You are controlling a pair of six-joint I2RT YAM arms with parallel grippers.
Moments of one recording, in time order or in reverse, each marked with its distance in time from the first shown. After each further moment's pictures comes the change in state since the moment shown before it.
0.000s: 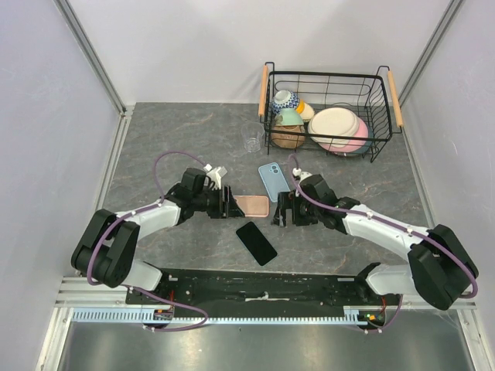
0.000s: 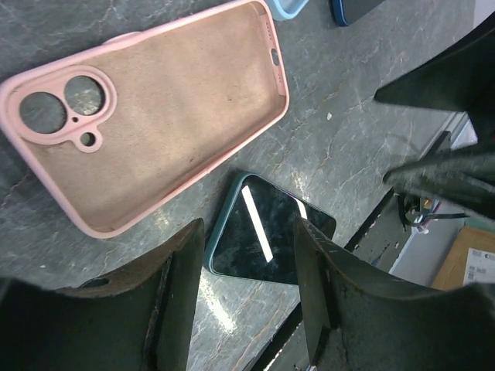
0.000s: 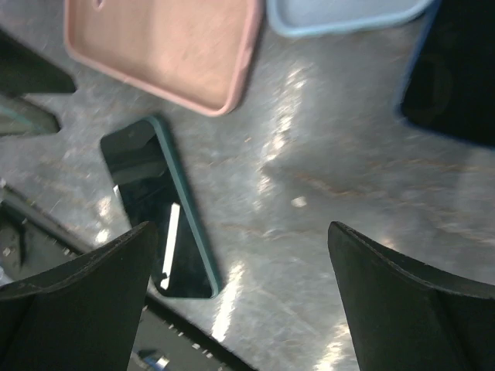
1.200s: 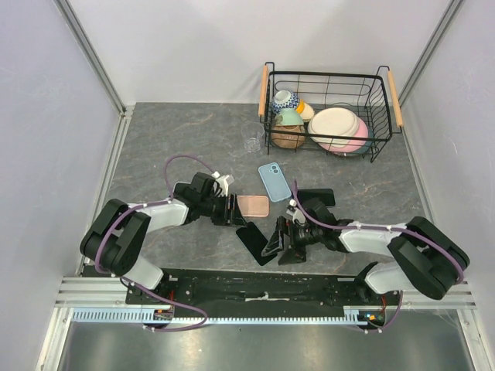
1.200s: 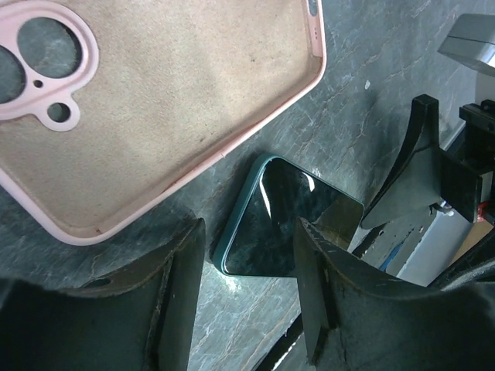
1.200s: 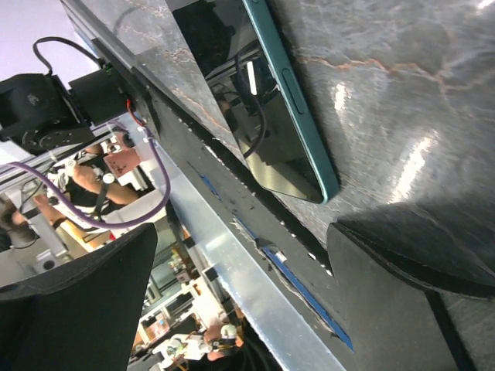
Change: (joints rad) left arm -0.065 0.096 0.009 -0.025 -0.024 0.027; right arm 0.079 0.056 -0.288 0.338 -0.522 0.471
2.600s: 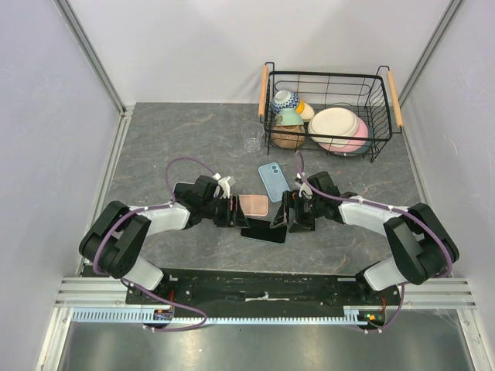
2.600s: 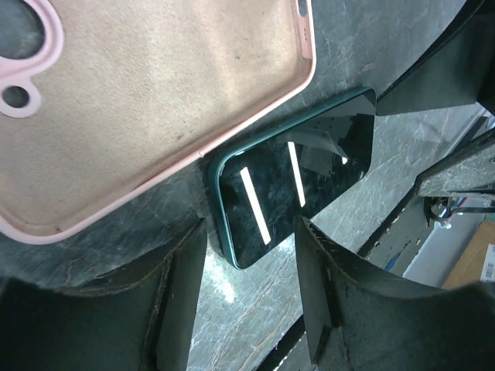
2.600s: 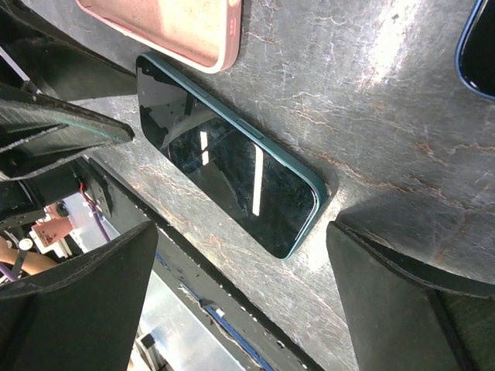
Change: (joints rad) left arm -0.048 -0.013 -0.035 0.064 -0.056 -0.068; right arm -0.228 0.132 0.262 -0.262 0.126 -0.369
